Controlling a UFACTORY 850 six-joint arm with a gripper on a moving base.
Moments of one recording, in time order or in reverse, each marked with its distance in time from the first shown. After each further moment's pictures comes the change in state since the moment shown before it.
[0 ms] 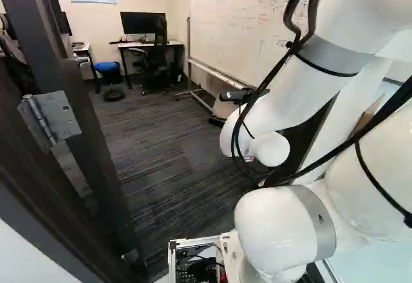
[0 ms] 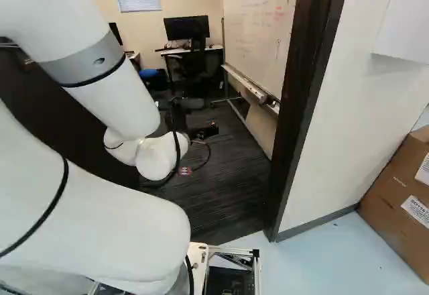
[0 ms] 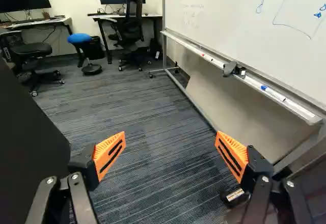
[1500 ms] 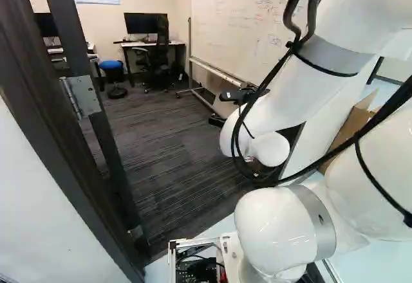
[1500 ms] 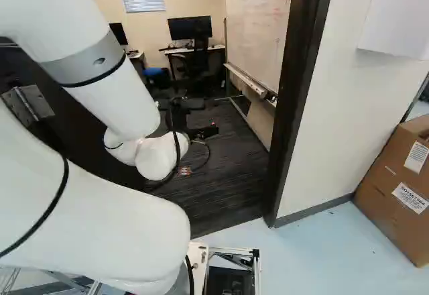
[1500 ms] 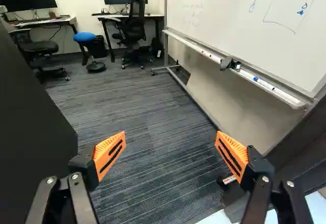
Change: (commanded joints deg) arm 0.0 0.0 0.0 0.0 0.0 0.0
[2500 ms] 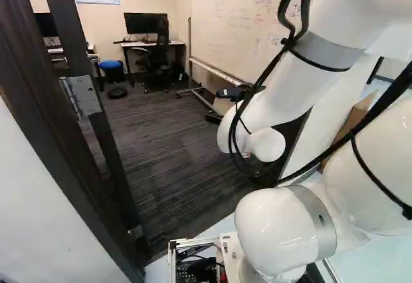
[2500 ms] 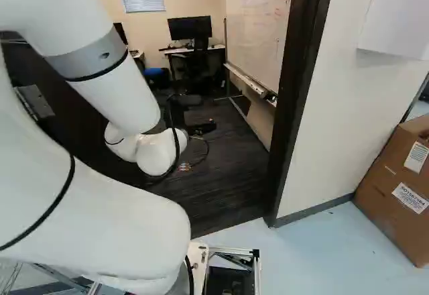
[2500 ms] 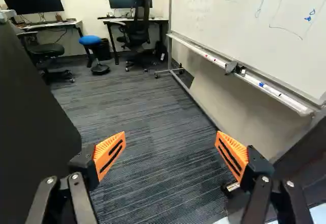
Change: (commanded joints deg) arm 1.0 -1.0 -1.1 0.1 0.5 0.0
